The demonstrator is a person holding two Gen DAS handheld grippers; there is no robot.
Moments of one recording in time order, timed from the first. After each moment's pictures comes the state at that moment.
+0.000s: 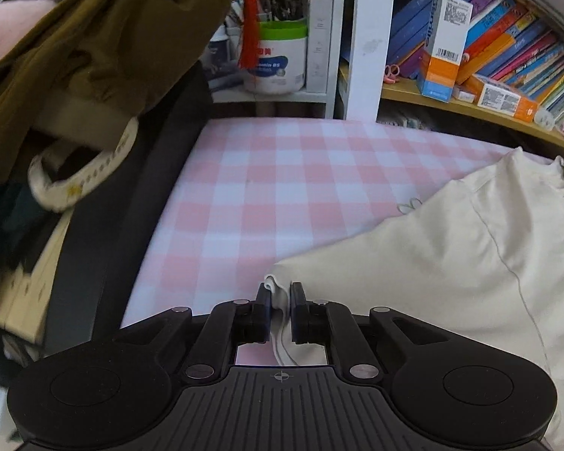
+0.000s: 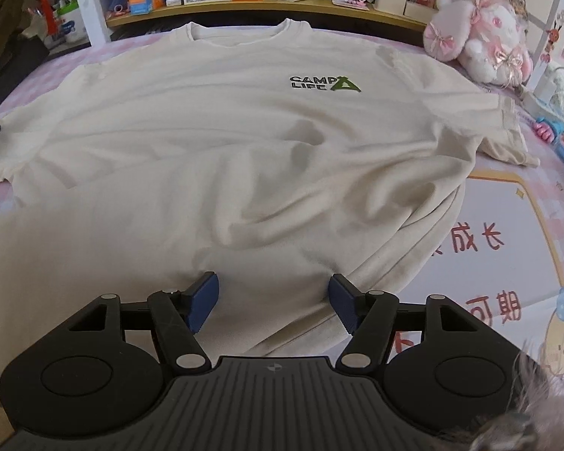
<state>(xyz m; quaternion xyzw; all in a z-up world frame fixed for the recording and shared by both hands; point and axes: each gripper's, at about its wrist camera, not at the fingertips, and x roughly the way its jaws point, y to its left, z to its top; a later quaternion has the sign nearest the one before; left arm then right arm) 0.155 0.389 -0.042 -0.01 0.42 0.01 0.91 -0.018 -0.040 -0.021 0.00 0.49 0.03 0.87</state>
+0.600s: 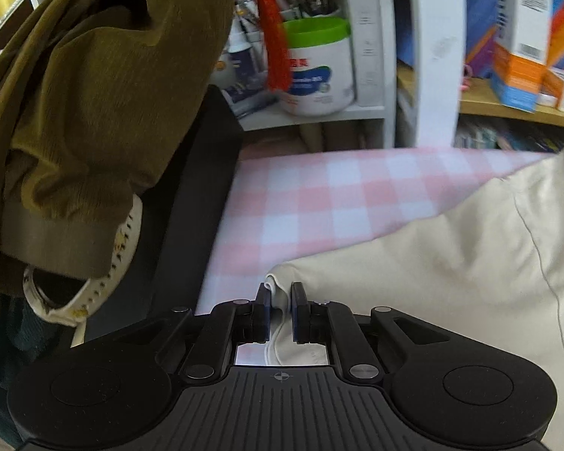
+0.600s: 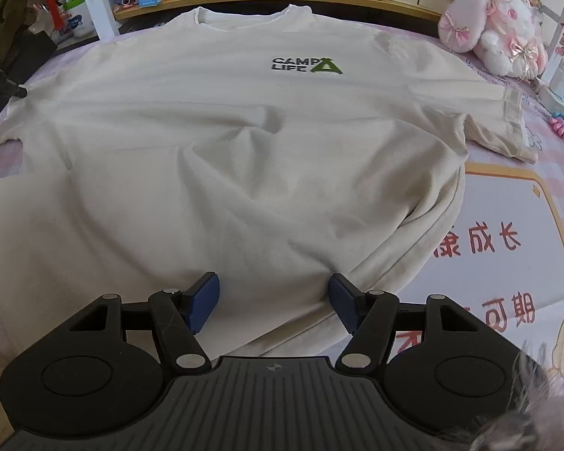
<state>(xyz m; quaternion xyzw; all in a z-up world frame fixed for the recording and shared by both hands) 0.244 0.387 -0.046 0.08 0.44 0.07 0.89 -0.012 -0.041 -0.022 0.00 0.50 0.05 0.86</state>
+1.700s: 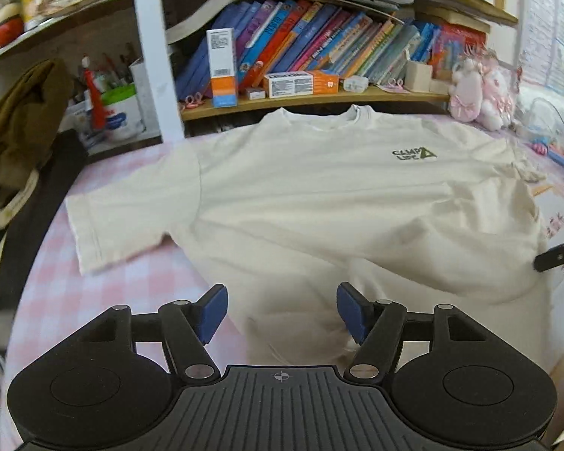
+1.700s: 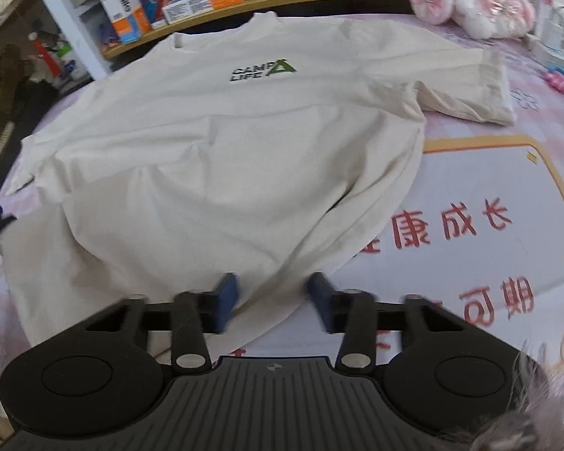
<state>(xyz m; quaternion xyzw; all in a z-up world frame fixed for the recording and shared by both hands) -0.030 0.213 0.000 0.05 0.36 -0.12 0.92 -0.016 -0.114 -0.021 0.09 0.50 0.09 0.86</state>
